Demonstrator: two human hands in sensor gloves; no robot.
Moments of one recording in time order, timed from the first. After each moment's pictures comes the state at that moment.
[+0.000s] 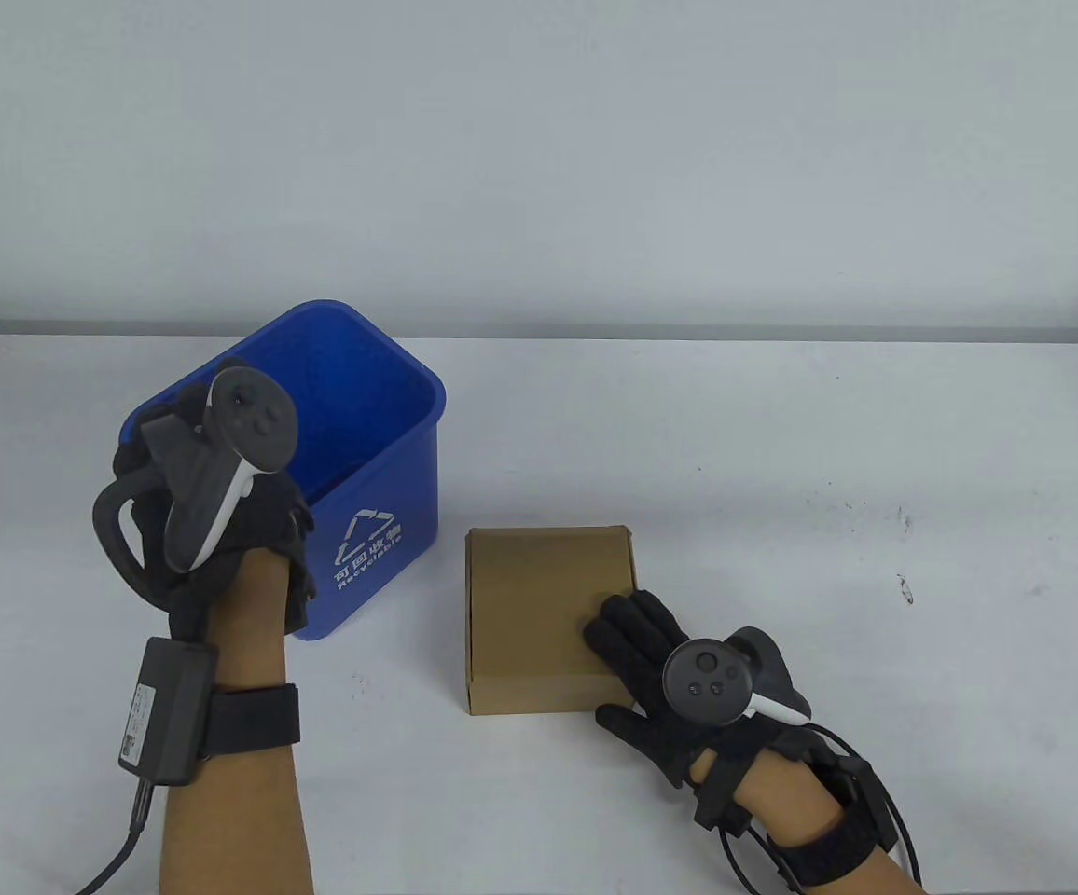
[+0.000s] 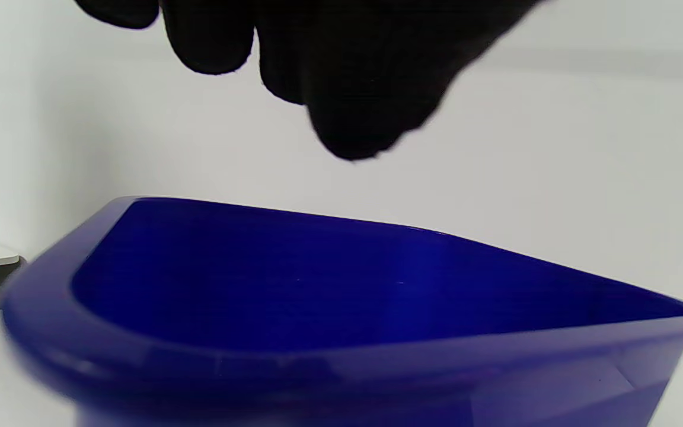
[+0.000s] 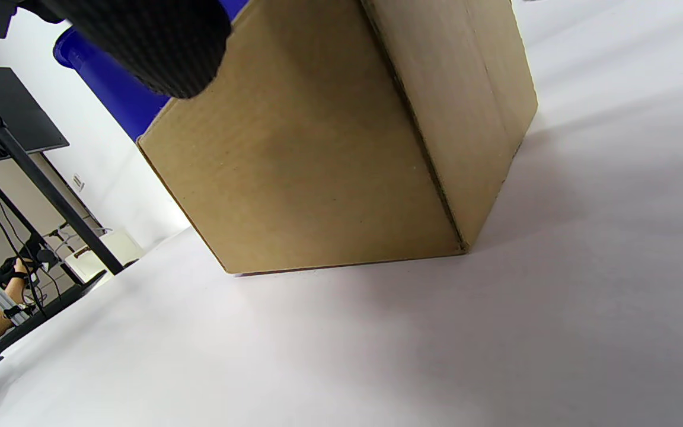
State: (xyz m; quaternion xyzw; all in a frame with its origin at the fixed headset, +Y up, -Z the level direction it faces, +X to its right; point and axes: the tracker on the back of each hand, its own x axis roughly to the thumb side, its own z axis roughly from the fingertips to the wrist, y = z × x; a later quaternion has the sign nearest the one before) left_hand -0.238 -0.495 -0.313 0.08 0.21 0.06 0.97; right_hand 0.131 -0.730 -0.268 0.33 0.11 0.91 0.24
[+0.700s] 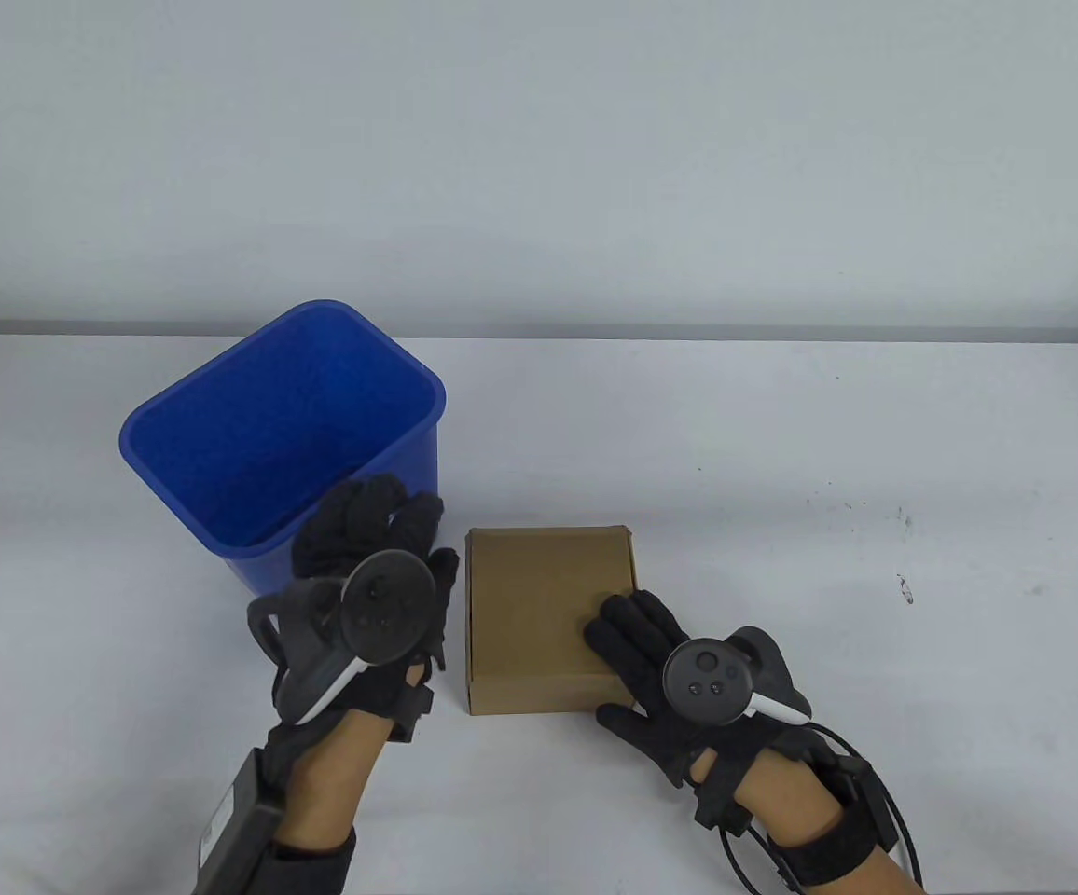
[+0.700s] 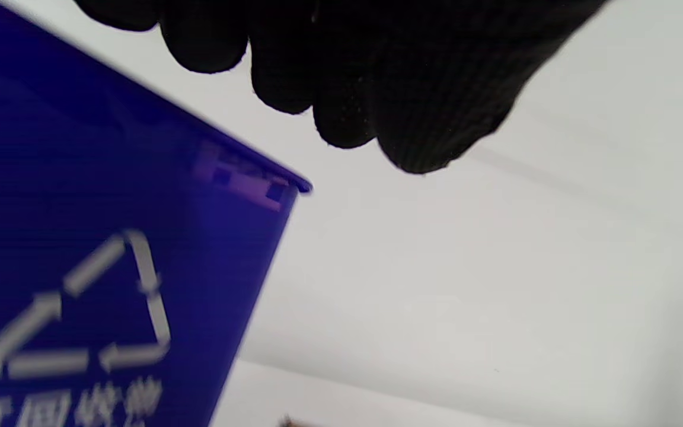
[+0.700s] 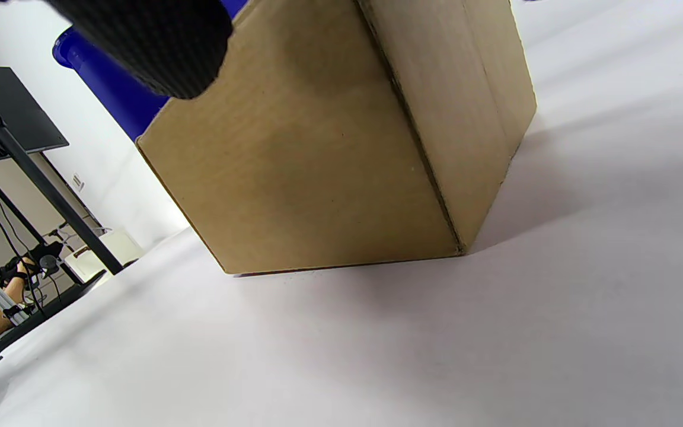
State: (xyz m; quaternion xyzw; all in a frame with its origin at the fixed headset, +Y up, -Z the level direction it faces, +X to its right) left_hand -0.145 -0.583 -0.247 0.14 -0.04 0.16 0.98; right_hand 0.131 -0.730 -0.269 0.33 0.11 0.91 0.24
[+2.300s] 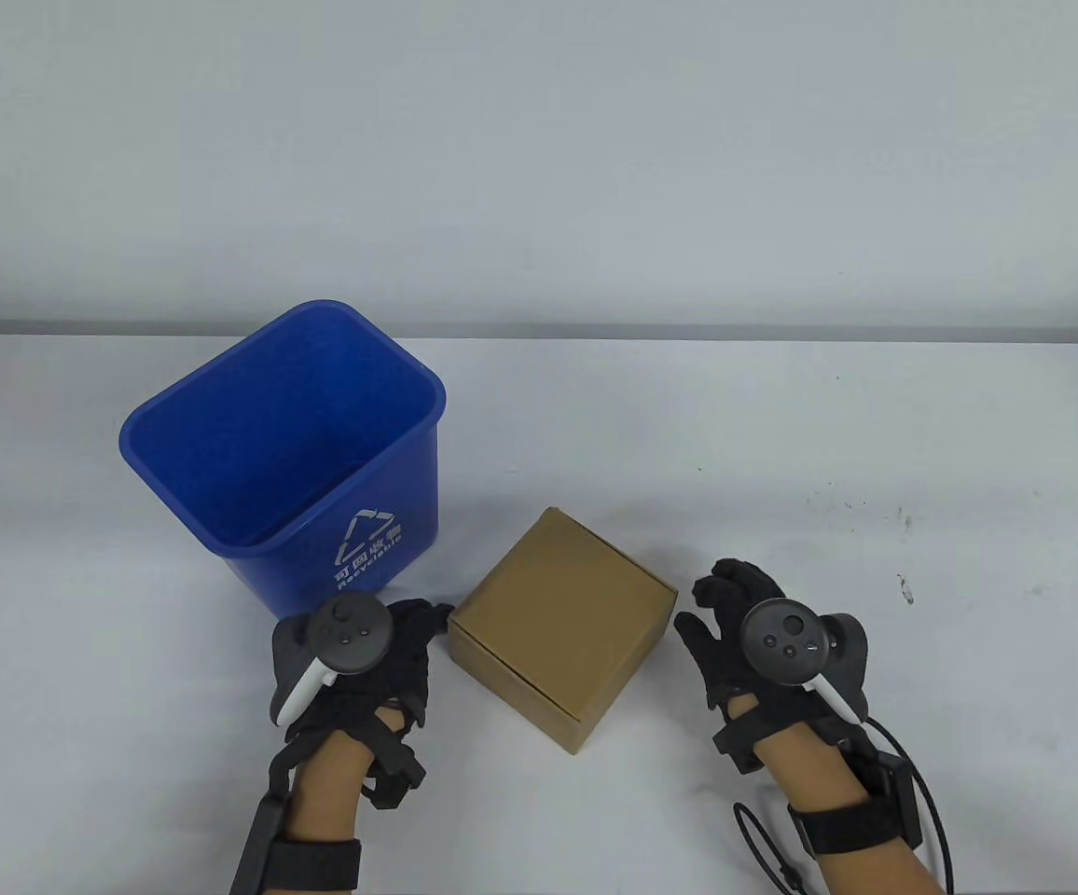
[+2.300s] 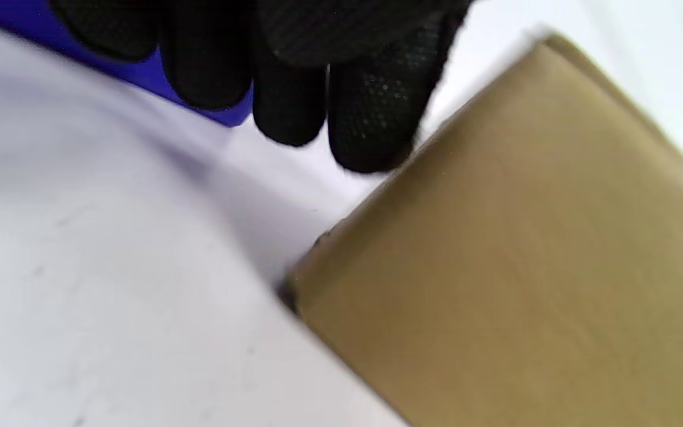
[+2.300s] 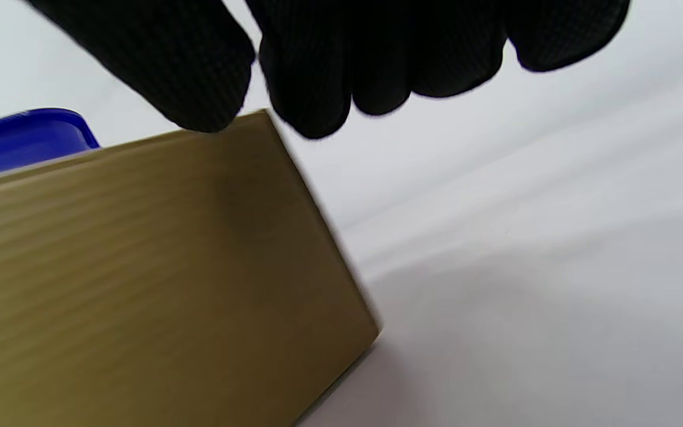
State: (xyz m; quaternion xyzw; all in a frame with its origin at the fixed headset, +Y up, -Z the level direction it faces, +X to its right) left_hand -0.189 -0.737 -0.283 -0.07 -0.10 0.33 0.94; right_hand 0.198 -0.723 -0.301 0.14 -0.04 0.95 0.29
